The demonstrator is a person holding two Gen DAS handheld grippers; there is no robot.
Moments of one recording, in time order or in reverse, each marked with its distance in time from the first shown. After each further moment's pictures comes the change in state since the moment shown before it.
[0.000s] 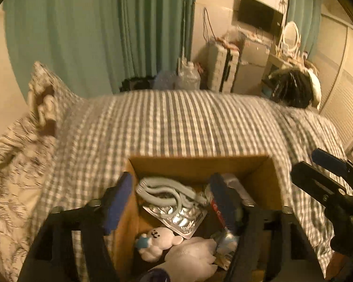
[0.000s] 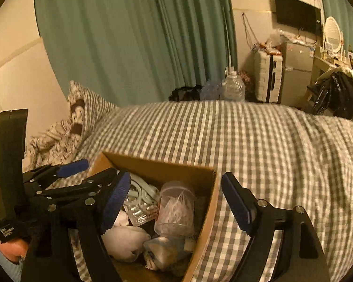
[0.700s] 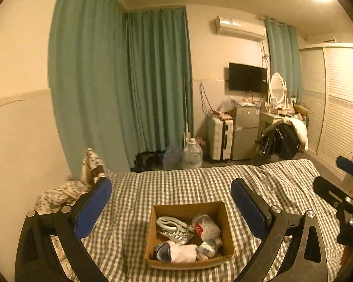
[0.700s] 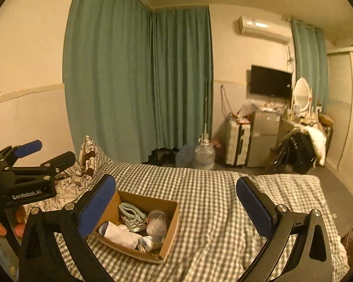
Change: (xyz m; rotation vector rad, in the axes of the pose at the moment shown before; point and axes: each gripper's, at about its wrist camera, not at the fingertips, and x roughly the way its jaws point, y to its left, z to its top) left arm -0.258 -0.030 -0.033 0.053 -0.463 0.071; right arm -0.253 0.045 -0.030 -0.110 -0.382 -0.180
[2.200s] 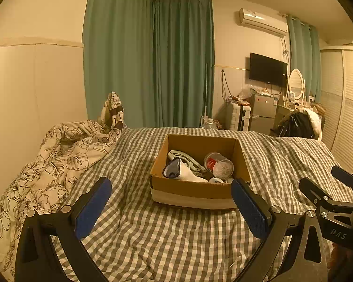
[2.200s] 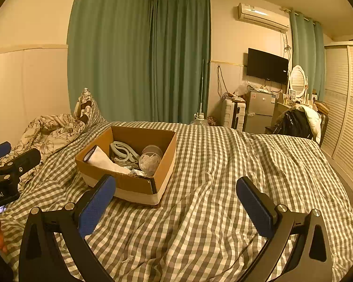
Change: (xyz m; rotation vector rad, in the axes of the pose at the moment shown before) left arm -0.025 -0.008 -0.189 -0.108 0.067 0.106; right arm 0.011 0.016 -0.177 -0.018 0.090 -0.027
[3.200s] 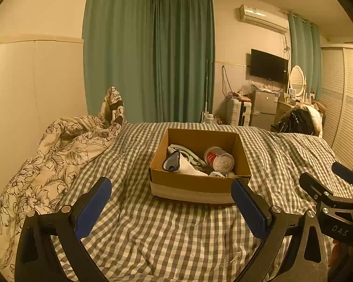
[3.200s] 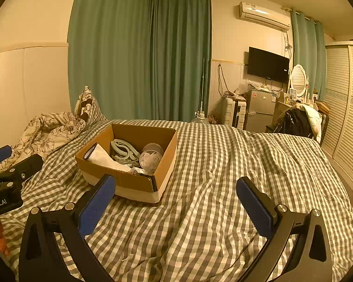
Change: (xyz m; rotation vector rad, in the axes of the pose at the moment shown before) left arm 0.002 -0.002 -0.005 -0.005 0.025 0.006; right arm 0.002 0.001 -0.002 -0.004 0.009 0.003
